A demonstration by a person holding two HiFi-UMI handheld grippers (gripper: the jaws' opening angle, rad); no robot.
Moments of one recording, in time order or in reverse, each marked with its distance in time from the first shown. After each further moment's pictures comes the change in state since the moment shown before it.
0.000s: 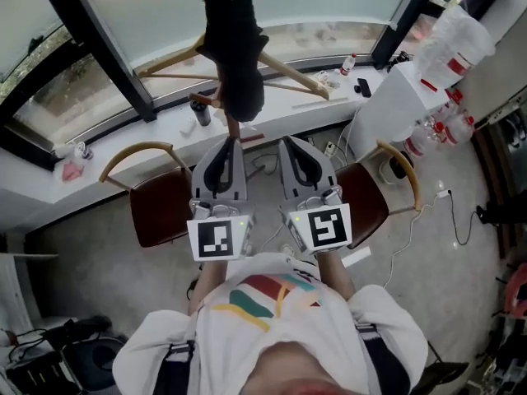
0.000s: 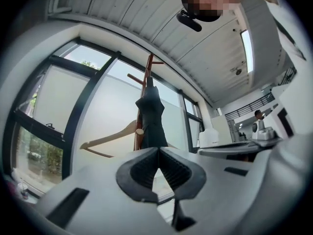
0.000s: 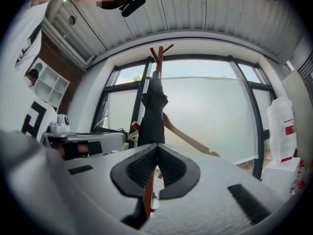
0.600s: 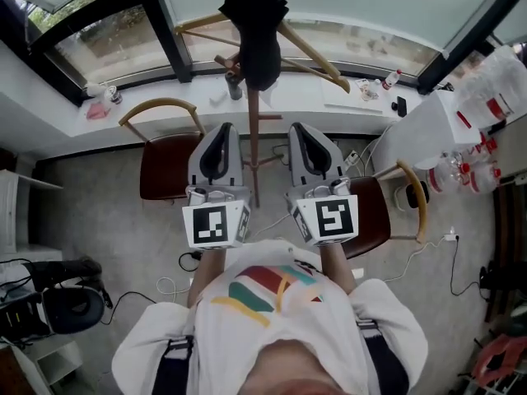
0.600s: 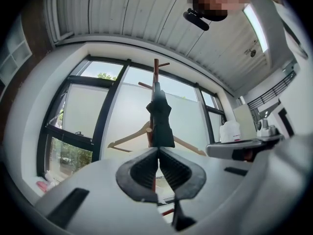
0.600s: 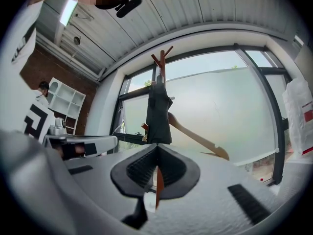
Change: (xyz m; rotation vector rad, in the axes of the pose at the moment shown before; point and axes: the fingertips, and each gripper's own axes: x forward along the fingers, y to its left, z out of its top) left arm -0.043 -0.006 -0.004 0.057 0.025 0.299; right arm -0.019 -0.007 -0.008 0.055 -0.049 0.224
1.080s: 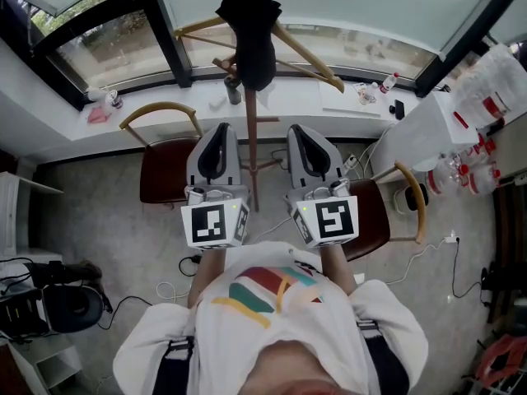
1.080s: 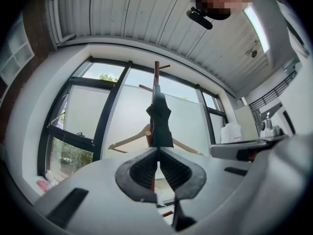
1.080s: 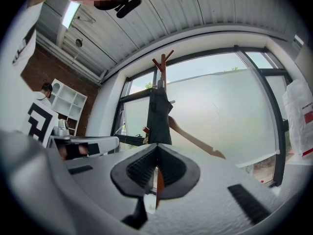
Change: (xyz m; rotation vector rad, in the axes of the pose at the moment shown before) left arm -0.009 -0.003 0.009 -0.008 -0.020 0.014; right arm -0.014 0.003 0.011 0.000 -0.026 0.012
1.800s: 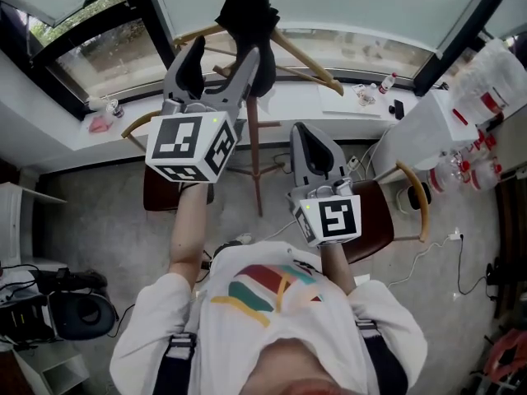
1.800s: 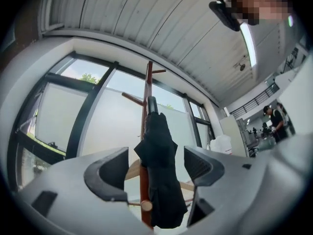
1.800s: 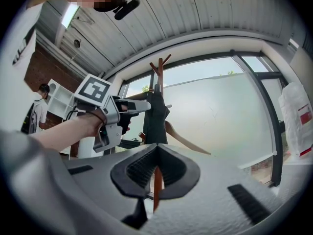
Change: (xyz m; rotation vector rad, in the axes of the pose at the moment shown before) left arm 0.110 -0.002 0.106 0.025 -0.071 -0.229; right arm 0.003 -0.006 0.020 0.001 -0.037 -0.041
